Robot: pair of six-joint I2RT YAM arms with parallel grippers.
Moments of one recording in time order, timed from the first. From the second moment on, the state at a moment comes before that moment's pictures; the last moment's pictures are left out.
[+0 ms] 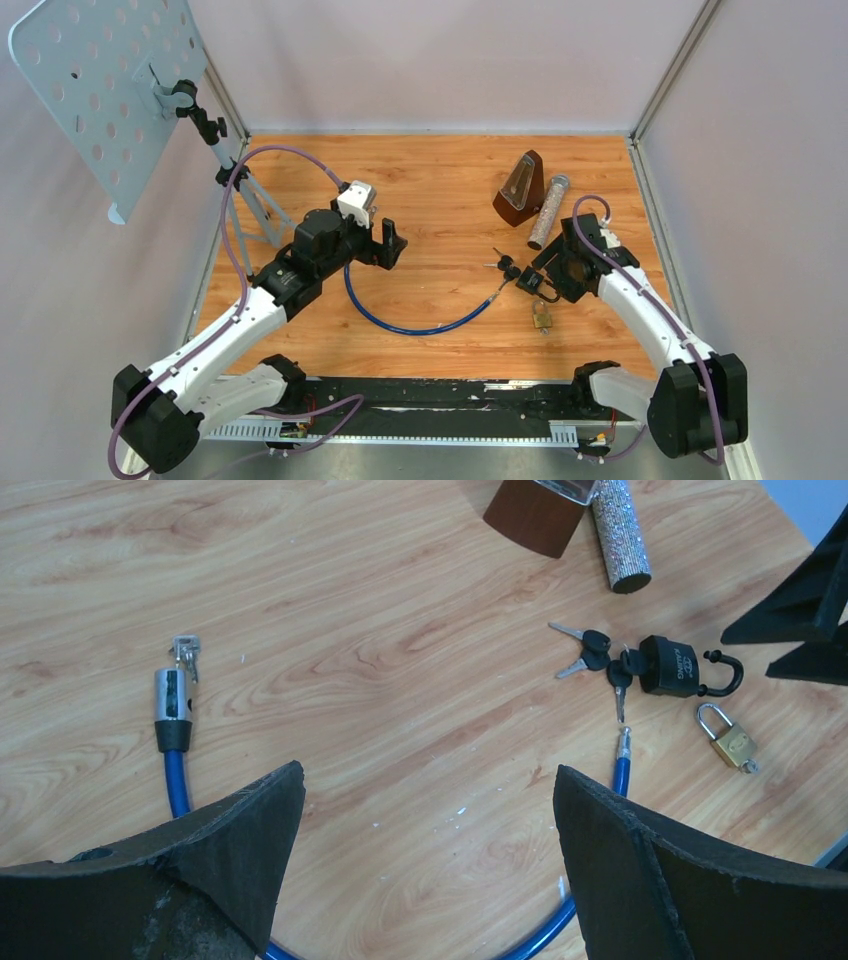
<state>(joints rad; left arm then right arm) -0.61 0.97 0.77 -0.13 0.02 -0.21 0.21 1.14 0.77 -0.68 0.12 0.98</state>
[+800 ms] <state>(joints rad) -0.61 0.98 0.76 -0.14 0.01 -0.18 0.28 1.22 0.65 -0.70 0.15 0.85</state>
